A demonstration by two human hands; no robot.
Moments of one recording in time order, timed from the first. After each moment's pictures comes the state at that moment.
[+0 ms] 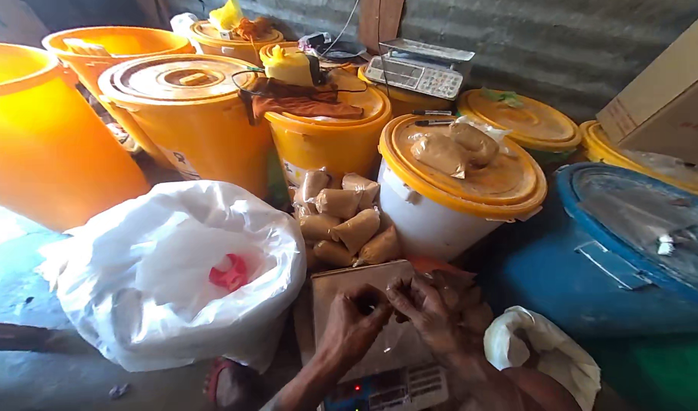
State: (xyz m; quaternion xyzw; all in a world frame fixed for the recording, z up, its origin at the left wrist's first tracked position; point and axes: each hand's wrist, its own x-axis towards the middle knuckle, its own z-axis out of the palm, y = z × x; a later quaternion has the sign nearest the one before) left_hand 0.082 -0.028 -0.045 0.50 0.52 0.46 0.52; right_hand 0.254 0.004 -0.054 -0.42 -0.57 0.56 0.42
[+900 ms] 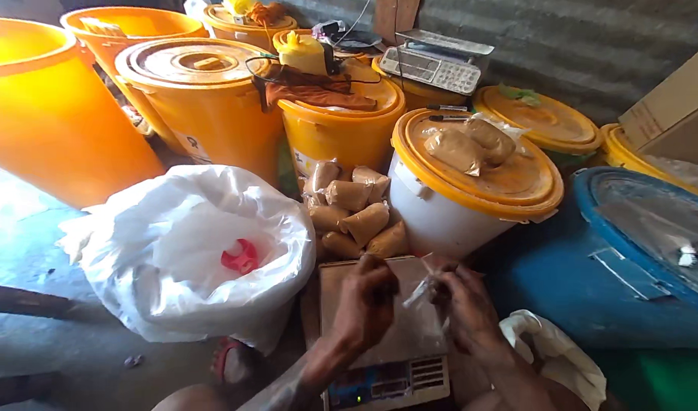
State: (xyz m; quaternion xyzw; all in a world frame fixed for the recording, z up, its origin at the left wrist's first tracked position) left_hand 0.081 -0.021 -0.041 0.69 0.47 0.50 0.24; right_hand 0.276 0.018 -0.044 -0.51 -0.46 0.53 0.50
